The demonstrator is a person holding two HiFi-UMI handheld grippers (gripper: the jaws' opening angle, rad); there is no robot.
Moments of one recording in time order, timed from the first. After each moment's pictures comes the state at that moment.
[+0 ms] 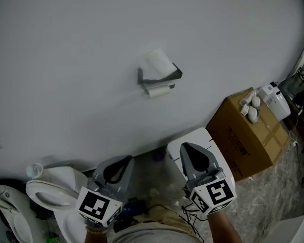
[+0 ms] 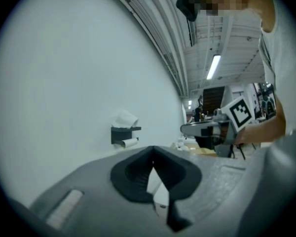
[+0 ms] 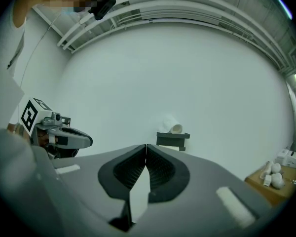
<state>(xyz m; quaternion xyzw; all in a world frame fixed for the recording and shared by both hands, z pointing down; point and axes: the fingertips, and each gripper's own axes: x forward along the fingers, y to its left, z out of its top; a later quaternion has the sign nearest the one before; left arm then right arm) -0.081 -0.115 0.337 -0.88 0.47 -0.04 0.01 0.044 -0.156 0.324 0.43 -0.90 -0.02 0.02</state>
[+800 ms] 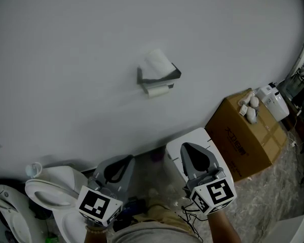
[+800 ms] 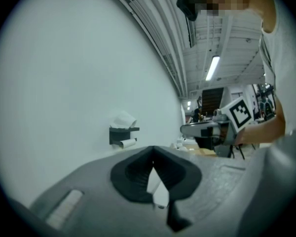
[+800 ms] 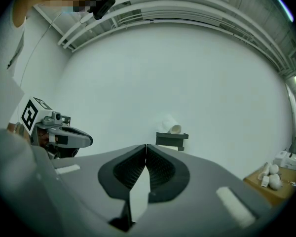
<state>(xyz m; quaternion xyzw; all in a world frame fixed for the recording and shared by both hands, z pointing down) -0.078 -0.110 0.336 -0.89 0.46 -0.04 0.01 0.048 -0.149 0.323 0.44 -0.90 -0.03 0.03</state>
